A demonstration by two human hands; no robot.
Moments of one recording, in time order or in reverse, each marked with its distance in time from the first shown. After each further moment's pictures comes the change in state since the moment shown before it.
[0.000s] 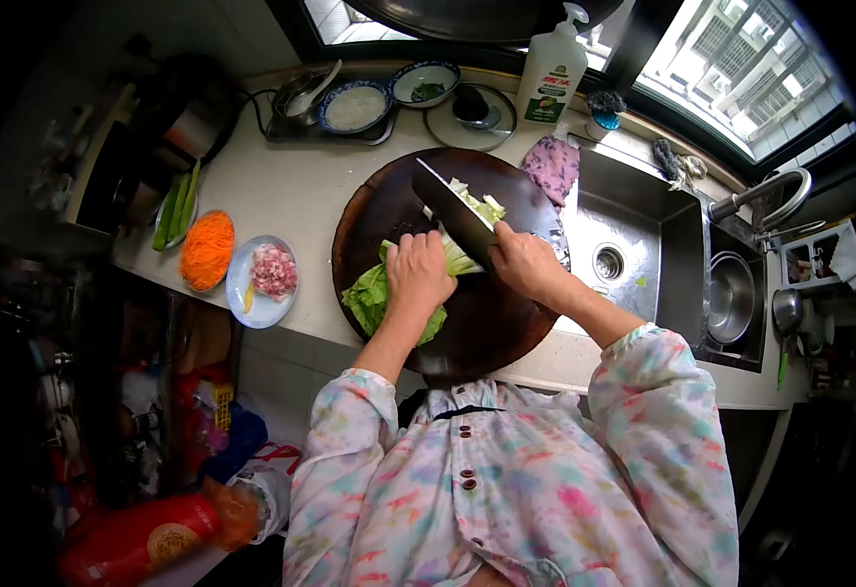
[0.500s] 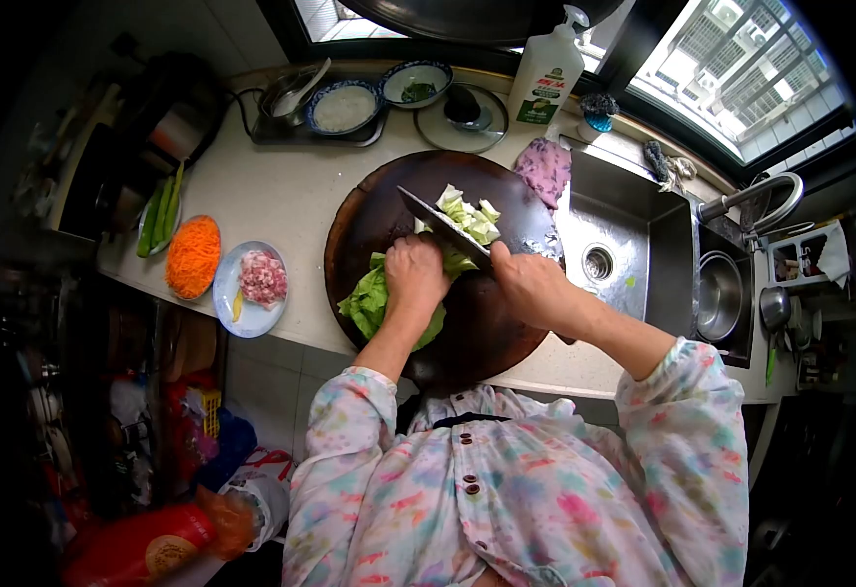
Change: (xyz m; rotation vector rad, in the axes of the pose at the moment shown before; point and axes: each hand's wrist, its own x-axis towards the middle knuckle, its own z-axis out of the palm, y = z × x) left_hand 0.012 0.000 0.004 0.002 -0.008 -0.046; right_hand -0.016 -0.030 -0.041 -0.132 -0.207 -0.107
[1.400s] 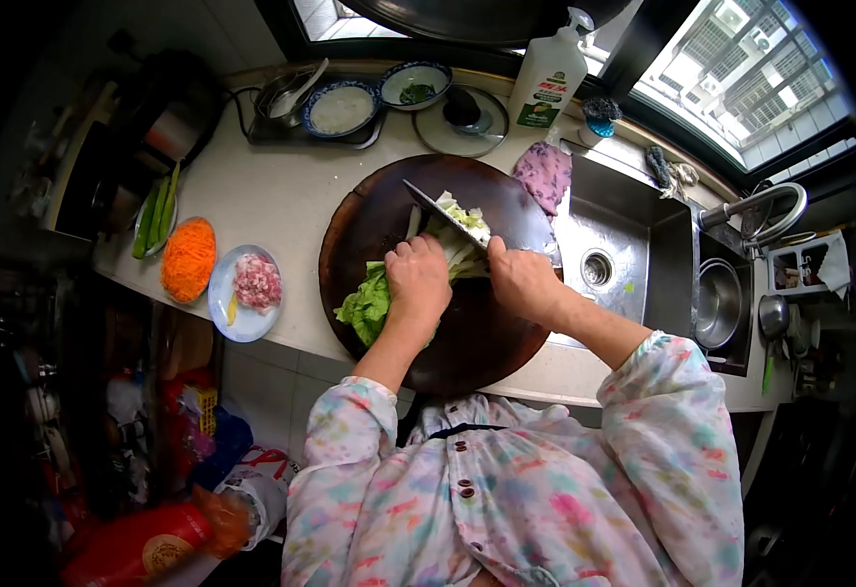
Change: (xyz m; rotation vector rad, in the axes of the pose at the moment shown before) left_hand 0.002 0.011 0.005 0.218 0.014 0.044; right_hand 0.025 0.024 0.027 -0.009 -0.023 0.136
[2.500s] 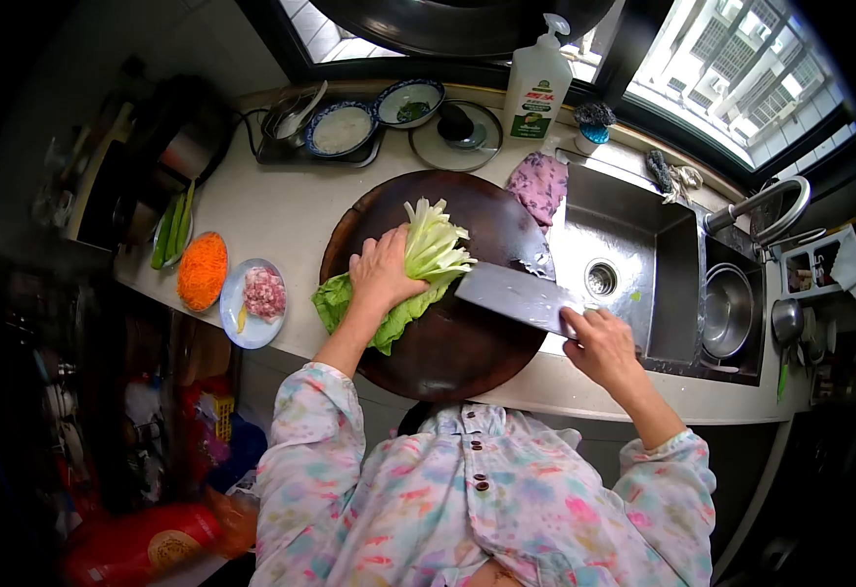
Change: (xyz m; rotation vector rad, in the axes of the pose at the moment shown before) left_hand 0.021 -0.036 -0.021 -0.276 -0.249 -0.088; right_hand -0.136 0.074 -0.002 -0.095 0.265 -0.017
